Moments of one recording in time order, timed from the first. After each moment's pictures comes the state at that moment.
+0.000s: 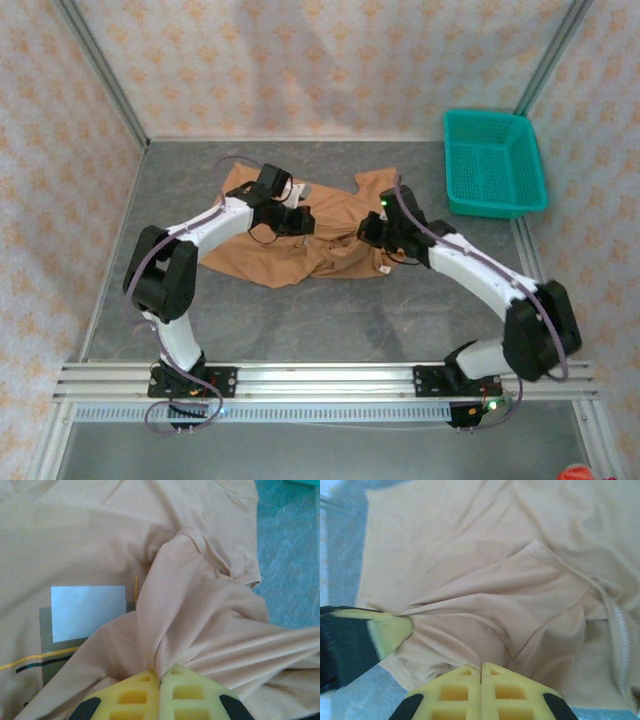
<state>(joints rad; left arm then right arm) -0.38 1.80 1.28 -0.49 0.52 -0.42 0.51 1.35 0.94 -0.38 -0.16 0.82</state>
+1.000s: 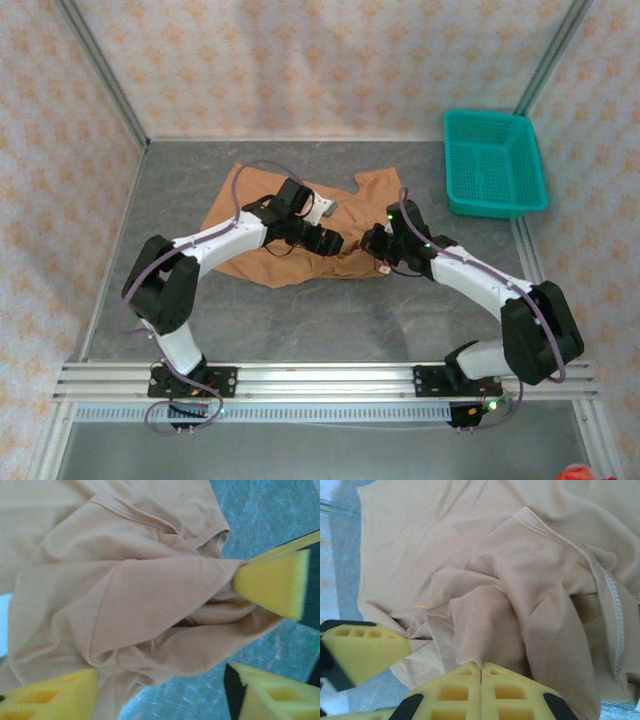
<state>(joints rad) -0.54 1.75 1.22 -0.43 0.46 -0.21 0.48 1.36 0.79 -0.20 -0.25 0.90</state>
